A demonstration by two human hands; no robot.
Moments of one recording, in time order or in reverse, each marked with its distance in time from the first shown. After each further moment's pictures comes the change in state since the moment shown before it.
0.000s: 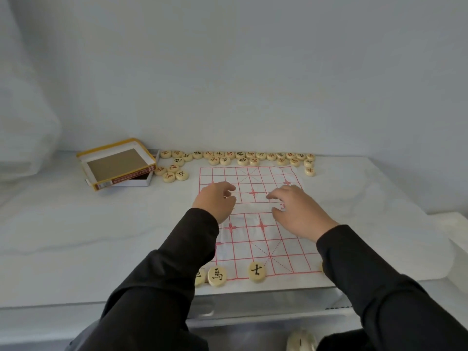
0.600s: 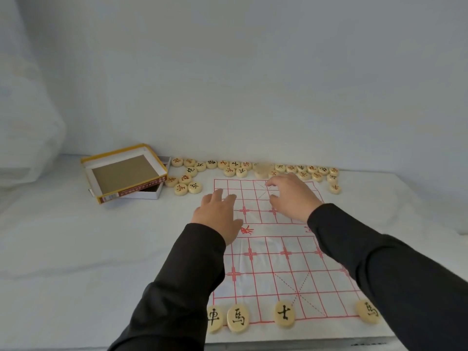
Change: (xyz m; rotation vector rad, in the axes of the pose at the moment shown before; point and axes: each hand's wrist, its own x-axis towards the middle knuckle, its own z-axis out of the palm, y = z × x) left_hand 0.028 -0.029 -0.020 0.403 -0.069 0.007; right_hand 0.111 -0.010 0.017 -0.082 -0.025 -0.013
